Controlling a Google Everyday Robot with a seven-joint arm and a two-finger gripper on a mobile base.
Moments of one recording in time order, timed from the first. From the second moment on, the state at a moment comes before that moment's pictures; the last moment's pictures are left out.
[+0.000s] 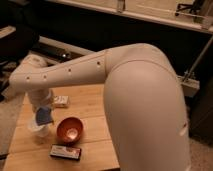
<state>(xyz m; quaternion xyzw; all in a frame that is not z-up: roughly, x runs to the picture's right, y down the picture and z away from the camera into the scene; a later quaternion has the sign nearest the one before) -0.258 0.077 0.692 -0.26 0.12 0.63 0.73</state>
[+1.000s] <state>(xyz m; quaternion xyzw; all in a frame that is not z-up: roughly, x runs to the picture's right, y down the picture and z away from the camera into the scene) -0.190 0.142 0.762 -0.28 0.09 0.67 0.69</state>
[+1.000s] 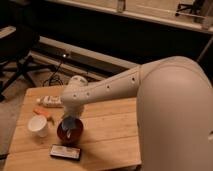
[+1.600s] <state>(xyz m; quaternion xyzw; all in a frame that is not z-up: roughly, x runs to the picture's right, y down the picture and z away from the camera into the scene) -0.190 0.152 0.764 -0.23 0.10 0.66 0.71</state>
